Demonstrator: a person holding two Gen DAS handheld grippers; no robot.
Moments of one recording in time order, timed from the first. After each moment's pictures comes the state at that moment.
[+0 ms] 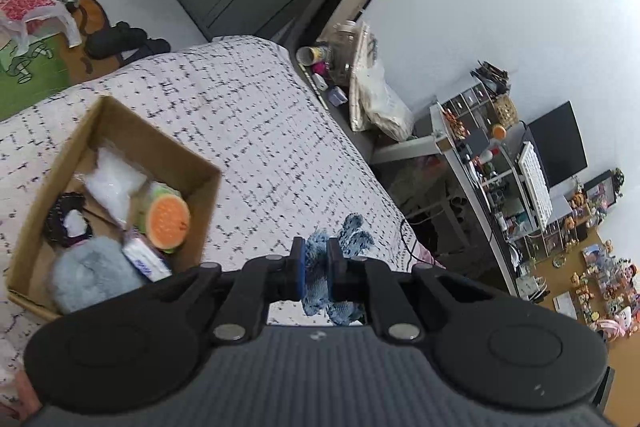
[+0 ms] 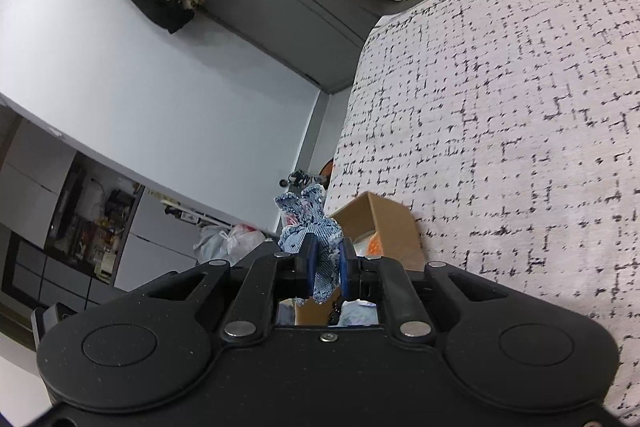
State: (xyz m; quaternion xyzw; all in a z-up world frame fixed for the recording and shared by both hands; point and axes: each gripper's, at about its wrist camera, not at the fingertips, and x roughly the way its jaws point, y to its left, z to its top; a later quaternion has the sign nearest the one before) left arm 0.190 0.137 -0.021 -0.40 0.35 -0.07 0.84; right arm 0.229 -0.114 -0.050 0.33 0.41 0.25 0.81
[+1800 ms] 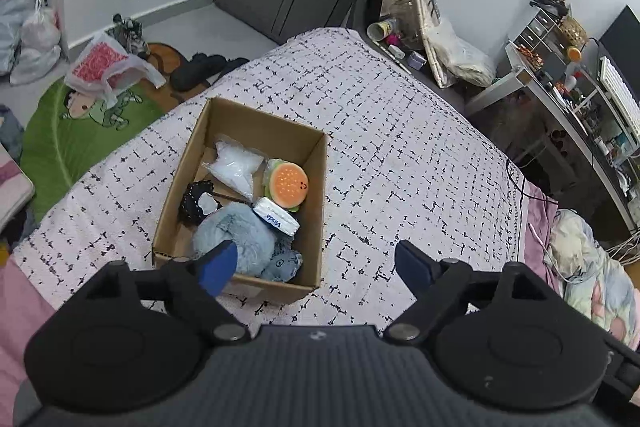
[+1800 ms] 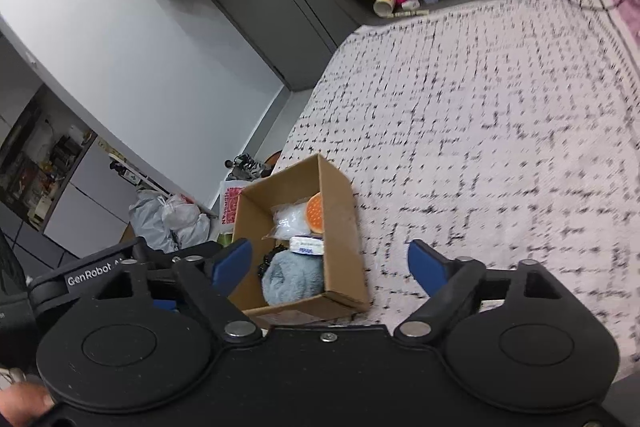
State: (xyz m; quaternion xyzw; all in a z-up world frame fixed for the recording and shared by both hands) left arm 0.126 0.111 0.000 -0.22 0.42 0.04 0.88; right arm 0.144 -0.132 -0.033 0.20 0.39 0.20 0.88
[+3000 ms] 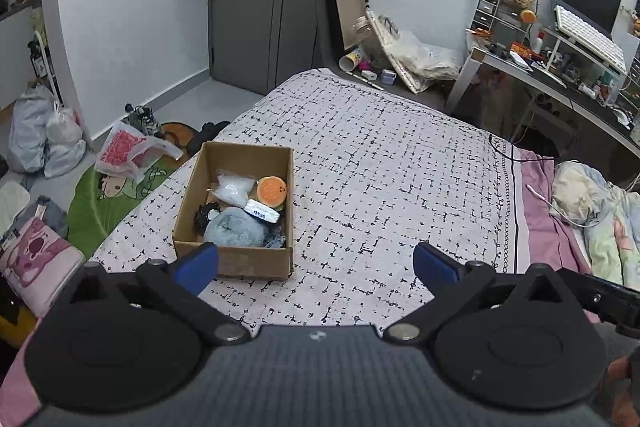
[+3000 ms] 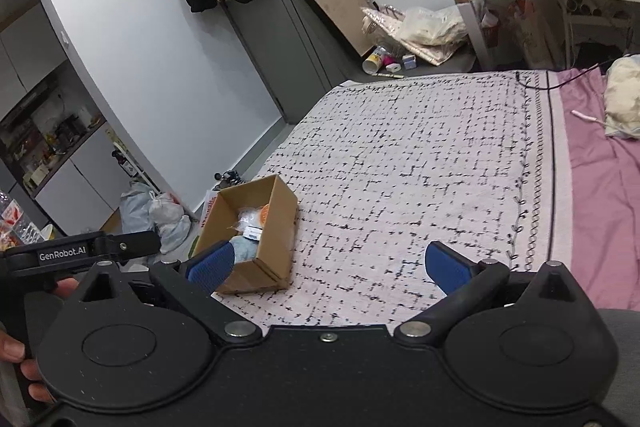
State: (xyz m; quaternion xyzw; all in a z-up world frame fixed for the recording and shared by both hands) left arm 0.030 0.004 0.055 -0.08 0.36 0.06 0.93; right arm 0.057 -0.252 0.006 0.13 0.33 0.20 0.91
